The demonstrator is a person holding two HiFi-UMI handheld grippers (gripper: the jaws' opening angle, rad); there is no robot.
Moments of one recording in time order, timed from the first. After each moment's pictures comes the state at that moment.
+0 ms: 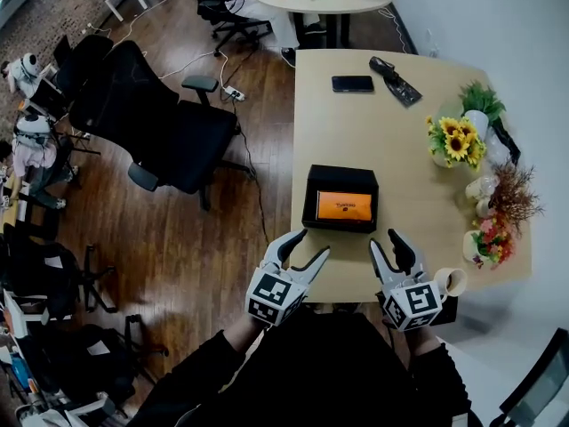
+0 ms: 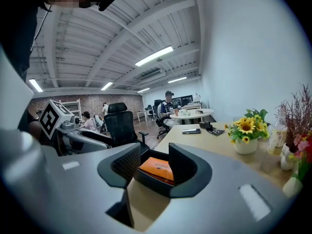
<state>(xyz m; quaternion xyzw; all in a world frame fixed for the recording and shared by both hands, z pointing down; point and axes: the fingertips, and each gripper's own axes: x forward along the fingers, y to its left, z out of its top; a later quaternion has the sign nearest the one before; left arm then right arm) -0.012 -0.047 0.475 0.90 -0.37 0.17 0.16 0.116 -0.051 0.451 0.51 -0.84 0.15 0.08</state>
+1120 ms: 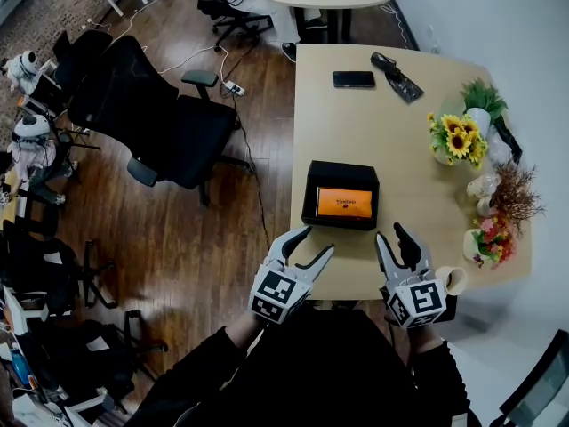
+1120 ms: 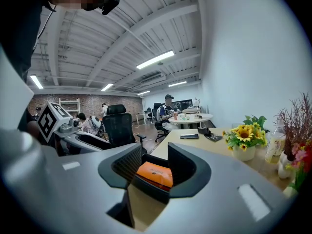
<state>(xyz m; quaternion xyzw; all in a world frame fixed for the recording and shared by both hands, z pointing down) -0.003 -0.045 0.478 0.90 -0.36 0.18 0.16 0.124 -0.056 0.440 0.52 -0.84 0.12 0.07</state>
